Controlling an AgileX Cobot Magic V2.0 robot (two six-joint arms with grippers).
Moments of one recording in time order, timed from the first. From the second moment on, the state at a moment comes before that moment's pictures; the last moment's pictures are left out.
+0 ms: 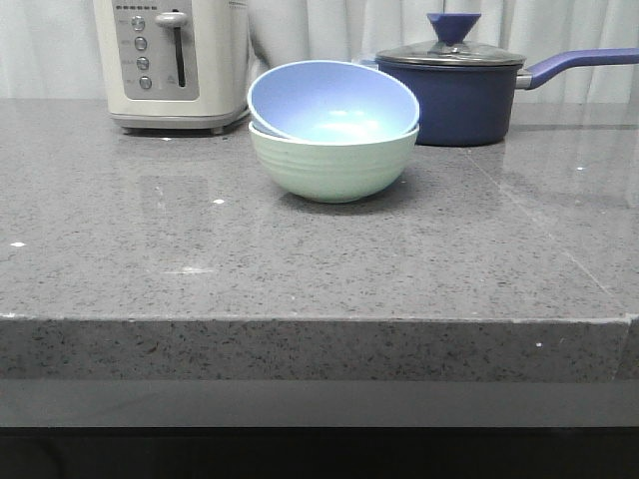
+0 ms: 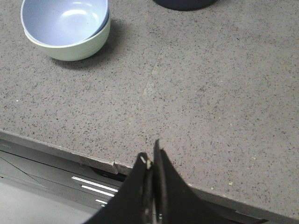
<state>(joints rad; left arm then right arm) 0.02 0.00 0.01 -0.08 0.04 -0.02 0.22 0.46 -0.73 0.13 0.89 -0.03</state>
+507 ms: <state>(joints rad) 0.02 0.00 0.01 -0.08 0.04 -0.02 0.12 0.32 -0.54 0.10 0.76 -0.03</state>
